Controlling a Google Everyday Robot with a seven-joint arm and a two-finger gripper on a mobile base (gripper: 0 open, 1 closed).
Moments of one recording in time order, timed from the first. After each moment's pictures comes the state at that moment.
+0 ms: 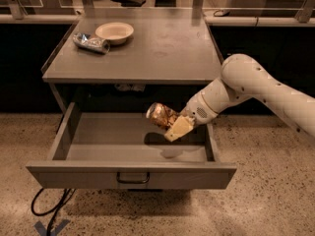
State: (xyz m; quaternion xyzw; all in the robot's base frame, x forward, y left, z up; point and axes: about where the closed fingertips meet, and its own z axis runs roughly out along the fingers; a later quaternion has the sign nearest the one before) arm 0.571 -0.063 0.711 -0.50 0.80 0.27 0.19
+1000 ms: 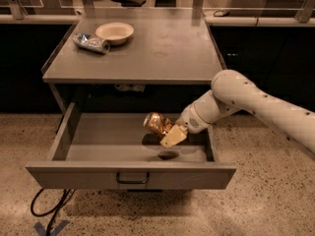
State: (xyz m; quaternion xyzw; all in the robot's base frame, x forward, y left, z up) arm 0.575 -0.051 0.667 -0.48 0.81 0.26 0.19
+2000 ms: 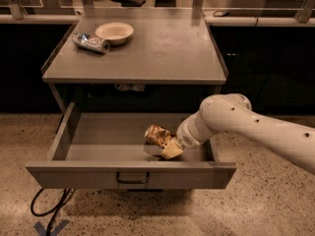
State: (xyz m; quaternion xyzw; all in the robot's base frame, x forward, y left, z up) arm 0.561 -0.059 0.636 -0.46 0.85 0.14 0.22
